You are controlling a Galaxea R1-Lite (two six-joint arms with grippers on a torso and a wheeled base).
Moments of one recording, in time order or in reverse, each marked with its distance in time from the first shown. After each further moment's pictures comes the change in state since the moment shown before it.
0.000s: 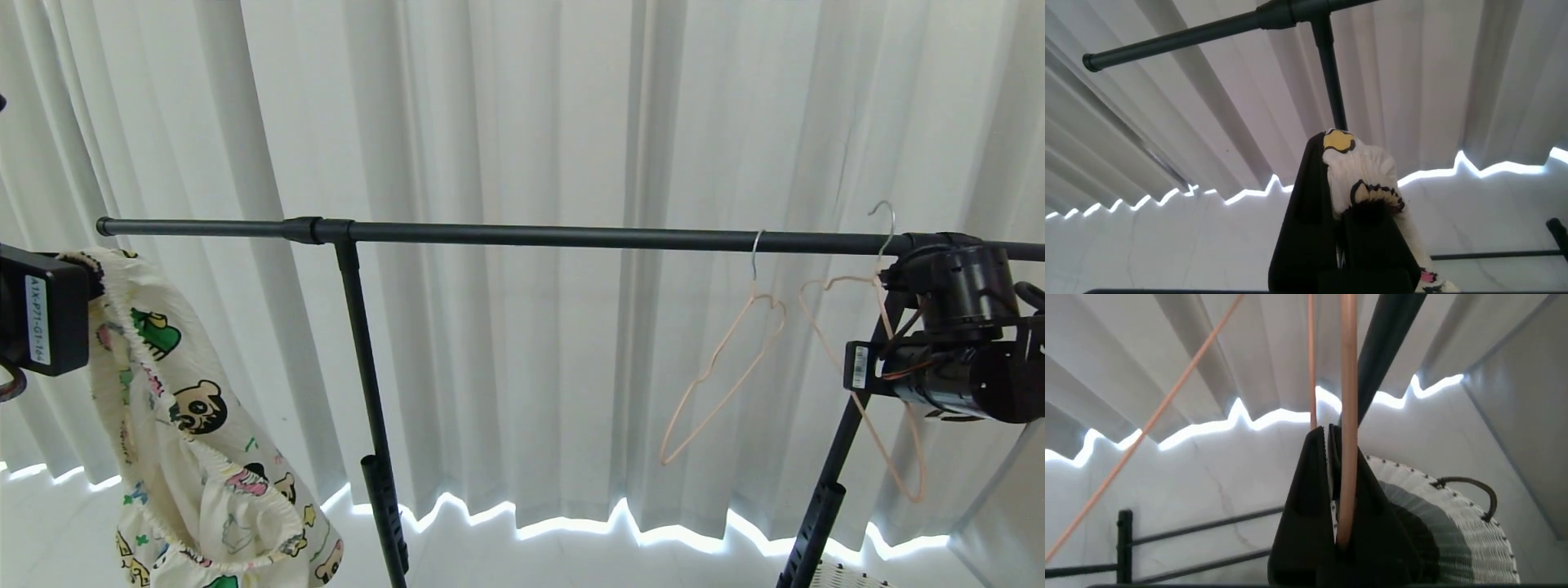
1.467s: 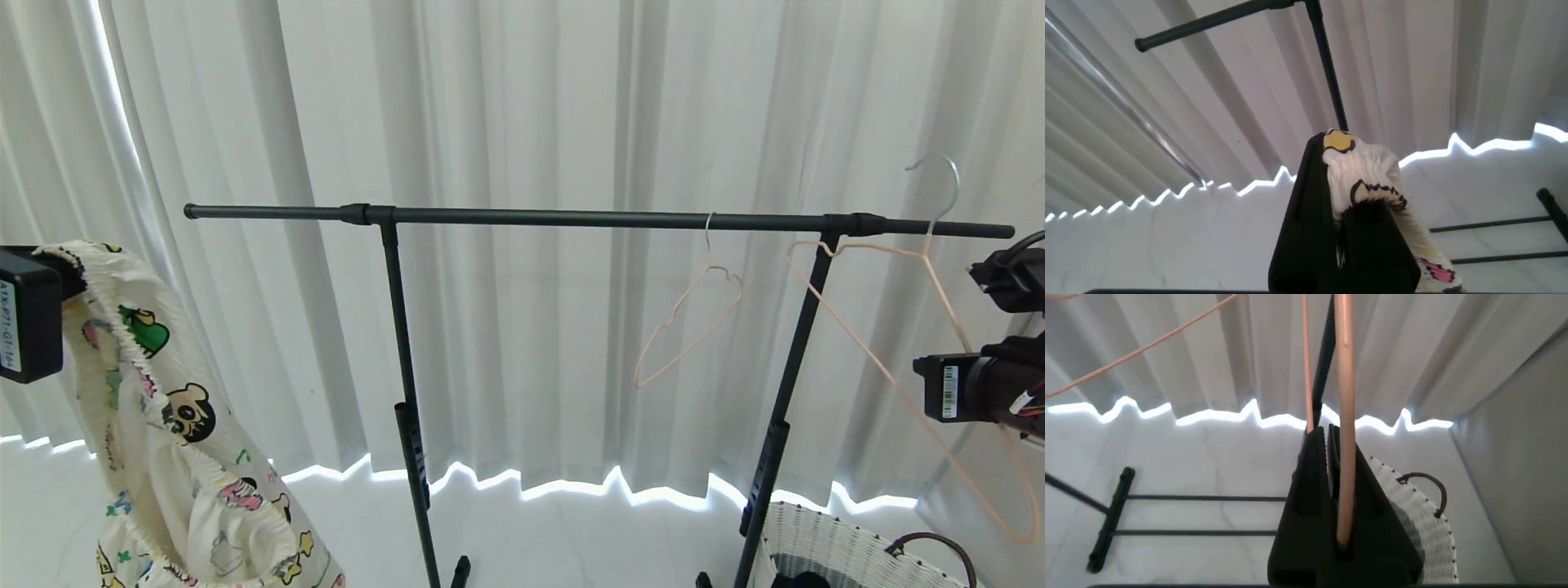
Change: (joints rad) left arm -0.019 -0.031 0.001 0.000 0.001 0.049; right arm 0.020 -0.333 0.184 -0.025 0.139 -0.223
